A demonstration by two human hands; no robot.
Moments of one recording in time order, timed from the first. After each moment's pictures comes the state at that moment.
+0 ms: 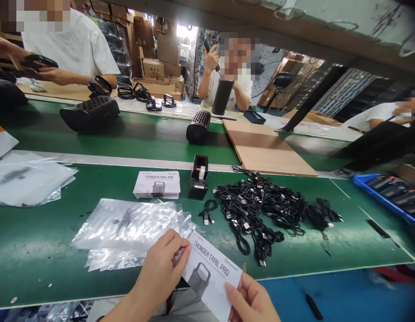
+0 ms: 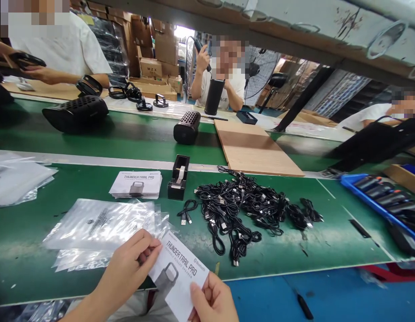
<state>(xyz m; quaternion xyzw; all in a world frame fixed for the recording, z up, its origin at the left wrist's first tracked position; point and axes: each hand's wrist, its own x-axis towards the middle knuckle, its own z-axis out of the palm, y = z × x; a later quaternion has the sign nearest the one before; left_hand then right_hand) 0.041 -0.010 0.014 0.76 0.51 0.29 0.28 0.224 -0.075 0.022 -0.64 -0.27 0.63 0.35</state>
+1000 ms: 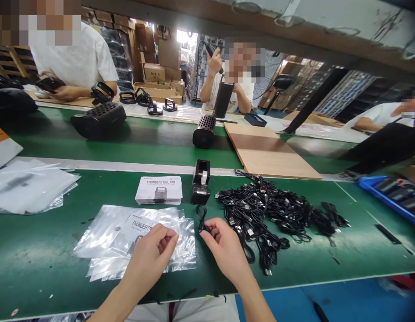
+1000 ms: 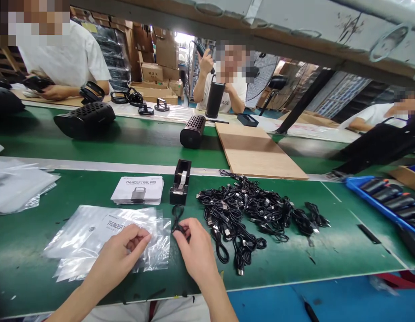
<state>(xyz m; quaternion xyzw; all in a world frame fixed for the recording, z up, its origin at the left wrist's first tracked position) 0.015 0.017 0.027 0.69 0.59 0.26 0.32 0.197 0.018 0.031 -0.64 -0.63 0.32 0.29</state>
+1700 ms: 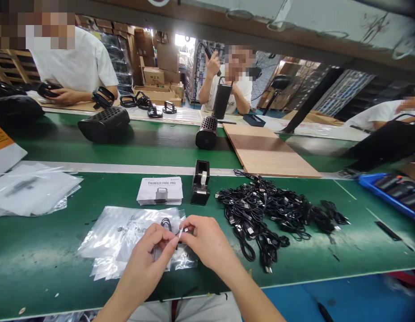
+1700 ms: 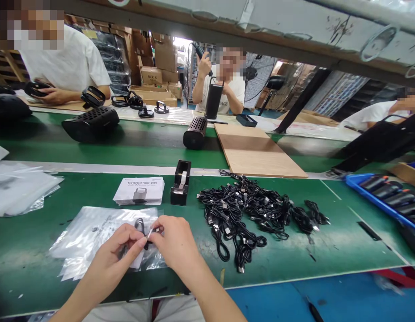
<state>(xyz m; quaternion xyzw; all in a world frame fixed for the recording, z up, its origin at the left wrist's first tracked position) 0.011 0.008 0.043 0.67 0.54 0.36 0.36 0.162 0.036 0.071 -0.57 -0.72 0.35 0.19</state>
